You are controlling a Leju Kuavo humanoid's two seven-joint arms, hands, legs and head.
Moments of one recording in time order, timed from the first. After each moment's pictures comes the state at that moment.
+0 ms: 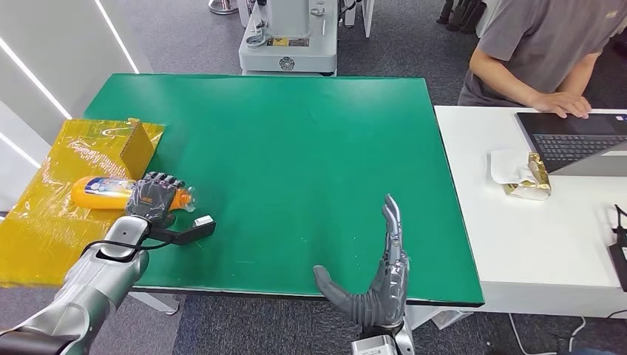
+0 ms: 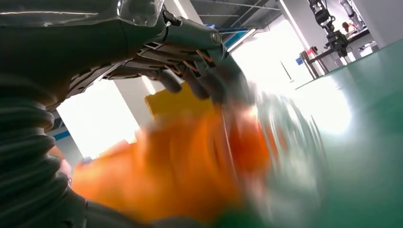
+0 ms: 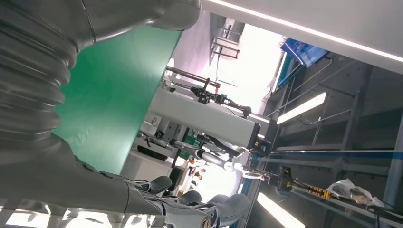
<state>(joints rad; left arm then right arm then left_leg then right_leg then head) -0.68 0.20 -0.31 -0.28 -1.50 0.46 -0.16 0.02 0.14 0.63 -1.56 0.31 -0.68 -0.70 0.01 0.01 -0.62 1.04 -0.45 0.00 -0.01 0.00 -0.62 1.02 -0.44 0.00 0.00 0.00</state>
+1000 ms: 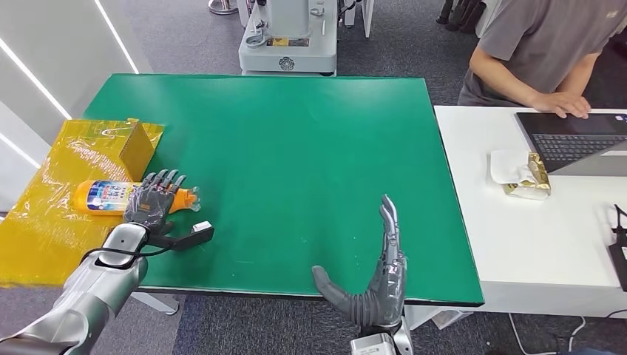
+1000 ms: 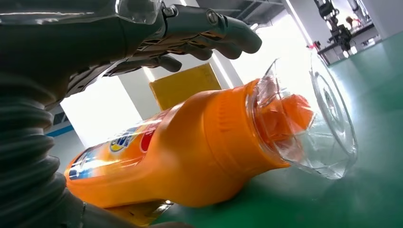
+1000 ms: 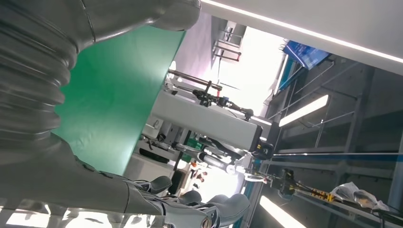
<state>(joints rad) -0.64 0.20 -0.28 -0.28 -1.49 0.53 -0.17 0.02 0.13 0.64 -1.54 0.30 -0.68 -0.70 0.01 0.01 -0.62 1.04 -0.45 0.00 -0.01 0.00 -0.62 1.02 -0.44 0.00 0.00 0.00</state>
